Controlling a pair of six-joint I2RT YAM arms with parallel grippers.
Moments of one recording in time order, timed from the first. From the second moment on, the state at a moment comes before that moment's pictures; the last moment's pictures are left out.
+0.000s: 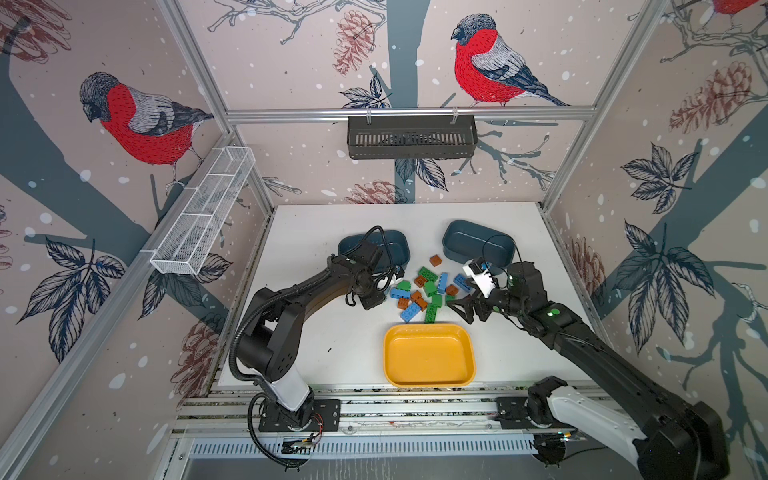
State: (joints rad) left arm -0.50 1.64 1.13 -0.70 0.16 0.60; right arm 0.42 0.97 0.64 -0.25 -0.52 -0.13
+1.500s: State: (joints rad) left arm -0.31 2.02 1.61 -0.68 -0.33 -0.16; right arm 0.42 1.00 0.66 -0.23 -0.52 -0.14
